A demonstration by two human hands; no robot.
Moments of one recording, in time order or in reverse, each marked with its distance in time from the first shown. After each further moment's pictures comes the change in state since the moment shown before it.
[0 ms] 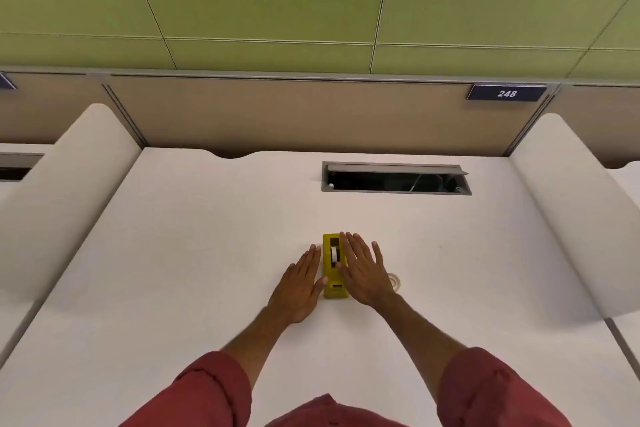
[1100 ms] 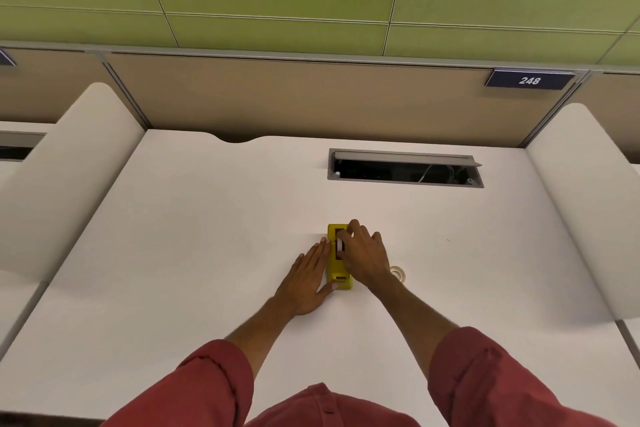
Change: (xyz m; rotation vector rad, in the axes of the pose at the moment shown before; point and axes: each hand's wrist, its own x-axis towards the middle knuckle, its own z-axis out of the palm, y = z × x) left_hand 0.015 -0.006 0.013 0.088 -0.065 0.070; right_hand 0.038 -0.006 -0.012 -0.076 0.012 0.004
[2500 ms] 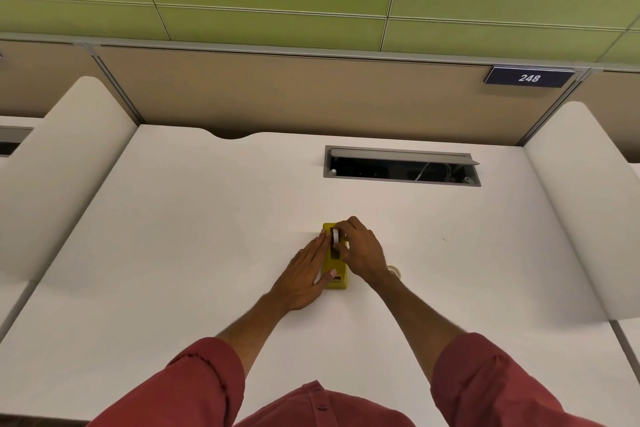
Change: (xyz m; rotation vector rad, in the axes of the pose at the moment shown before) left_hand 0.010 0.003 -0.007 -0.211 0.090 0.069; right_hand 0.003 0.007 -0.012 0.425 0.070 0.033
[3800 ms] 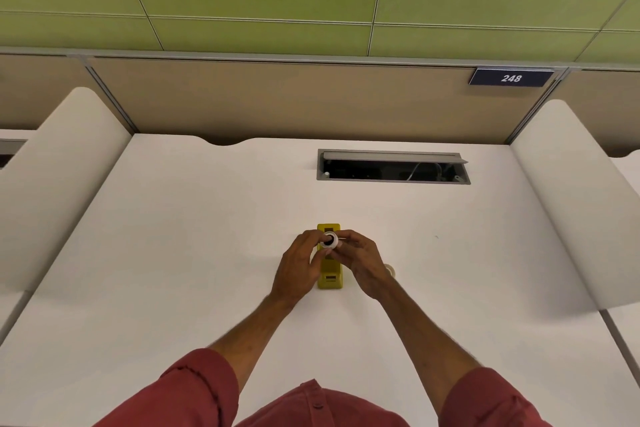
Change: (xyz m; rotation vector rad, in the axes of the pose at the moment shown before) left_hand 0.001 0.035 -0.014 -0.195 0.486 0.033; right_hand -0.030 0.011 0.010 1.367 -0.053 0.302
